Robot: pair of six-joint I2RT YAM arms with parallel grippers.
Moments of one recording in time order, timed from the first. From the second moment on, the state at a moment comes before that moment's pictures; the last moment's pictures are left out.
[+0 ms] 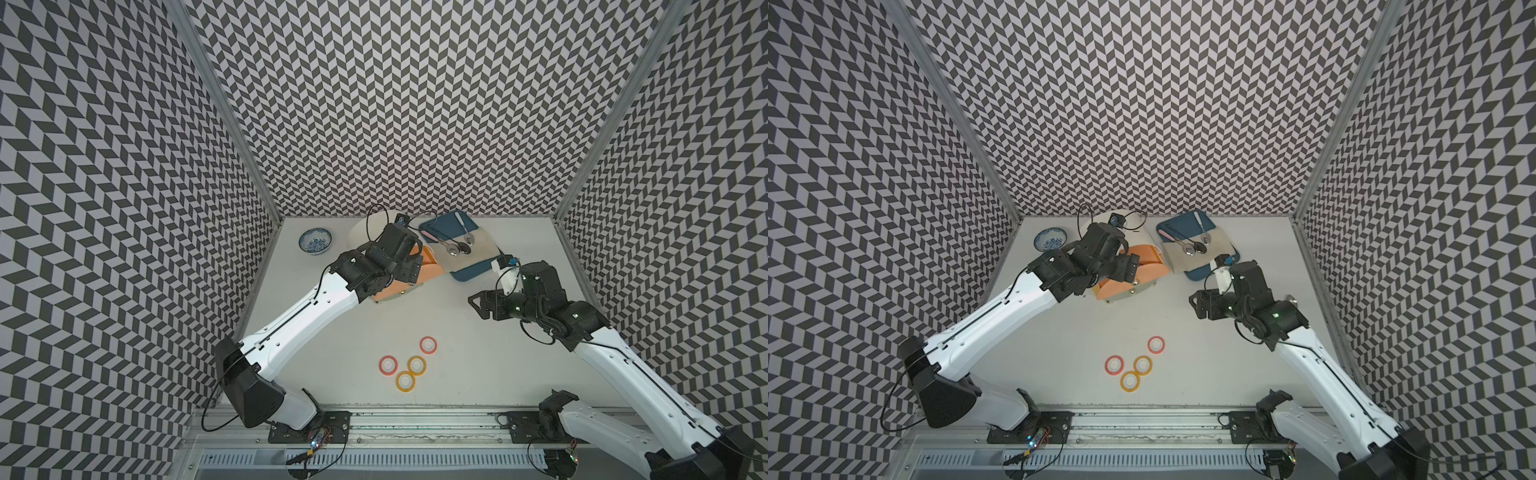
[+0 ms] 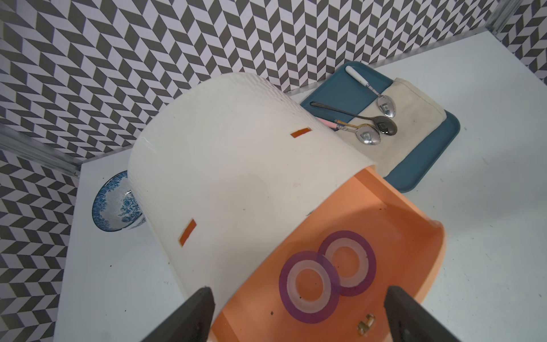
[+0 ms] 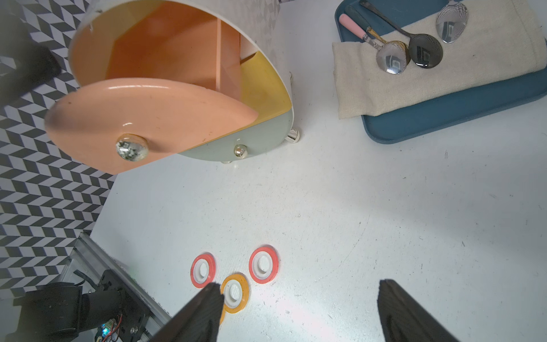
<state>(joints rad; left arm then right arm) -0.77 1.47 1.54 -0.83 -0.41 -0.26 0.42 0.99 0.90 -0.64 -0.25 0.32</state>
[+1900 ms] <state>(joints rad) -0.31 1.48 1.39 -0.56 0.10 -0.28 0.83 1.55 1.23 -0.08 -0.06 0.30</state>
